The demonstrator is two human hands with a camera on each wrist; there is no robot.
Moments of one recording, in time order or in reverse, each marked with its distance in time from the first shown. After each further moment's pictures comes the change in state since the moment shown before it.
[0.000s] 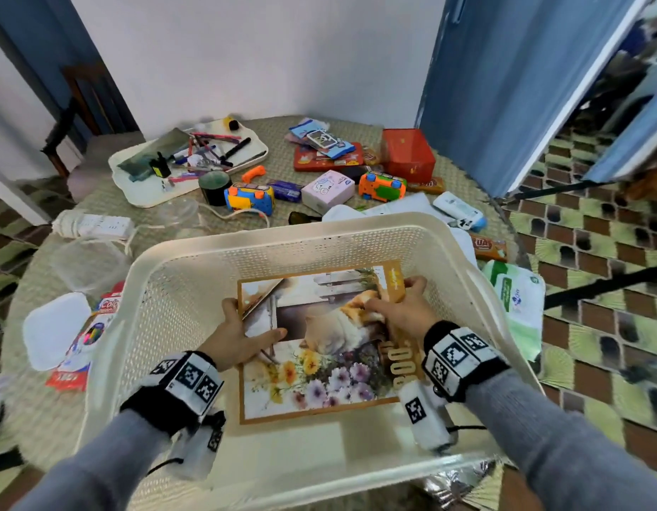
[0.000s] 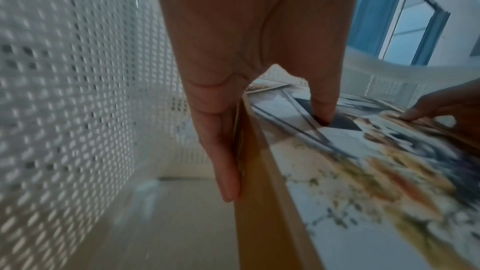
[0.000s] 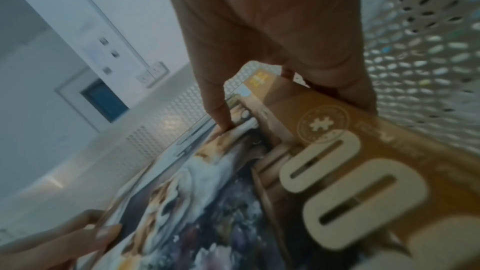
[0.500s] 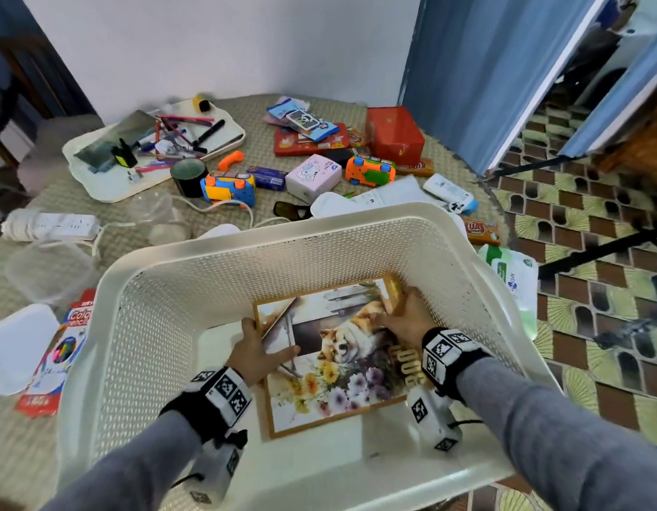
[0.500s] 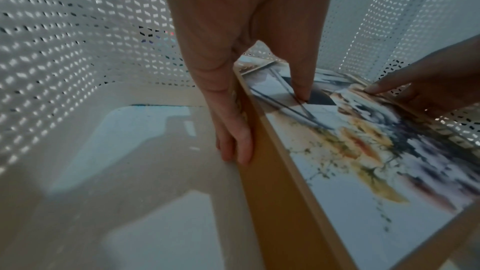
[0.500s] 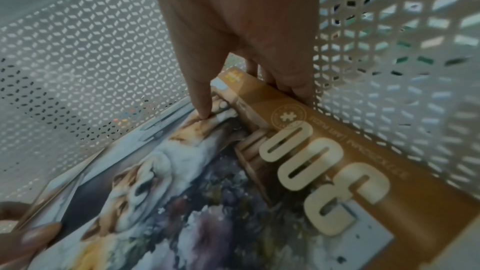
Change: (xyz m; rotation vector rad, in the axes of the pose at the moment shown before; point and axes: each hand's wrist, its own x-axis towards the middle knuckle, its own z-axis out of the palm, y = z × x) left_hand 0.038 -0.021 0.048 0.054 -0.074 -0.066; right_hand 0.039 0.052 0.009 -0.150 0.063 0.002
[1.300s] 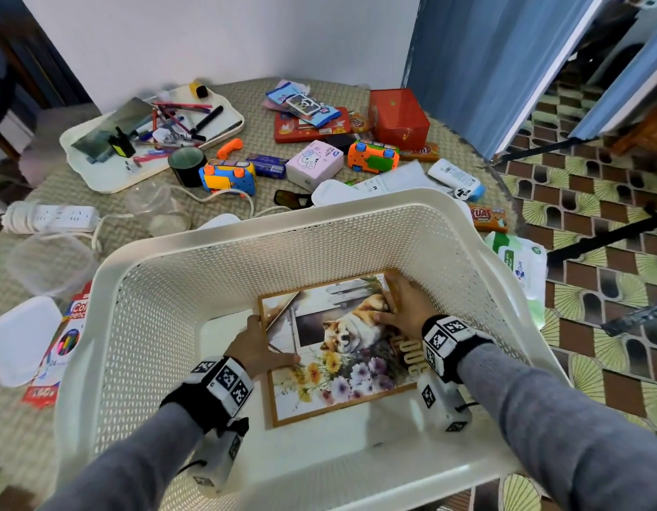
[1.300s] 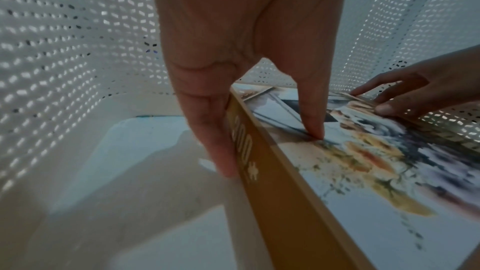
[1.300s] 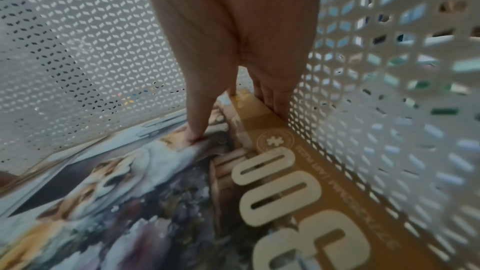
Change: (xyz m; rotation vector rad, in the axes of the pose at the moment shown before) left_hand 0.000 -0.001 -0.009 0.131 -0.103 -0.079; right_hand 0.011 0.003 0.000 -0.413 -0.098 -0.164
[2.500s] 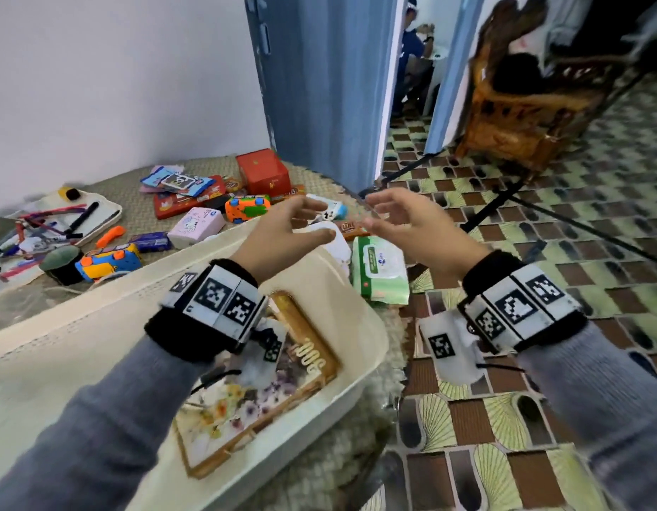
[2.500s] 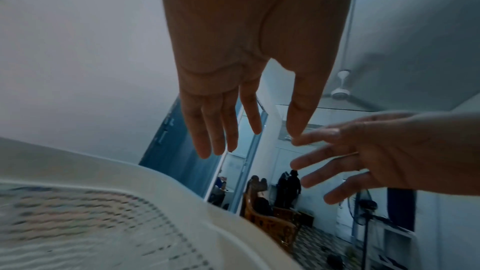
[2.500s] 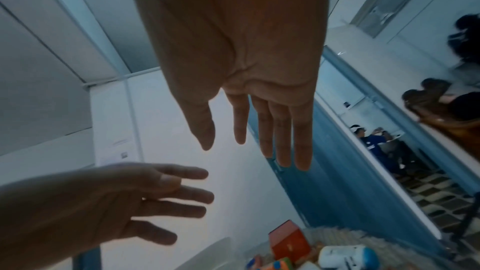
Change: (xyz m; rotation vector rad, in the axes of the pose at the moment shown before) left_hand -0.136 0.271 0.010 -0.118 0.055 0.960; right_hand -0.186 0.007 -0.194 0.378 0.507 -0.185
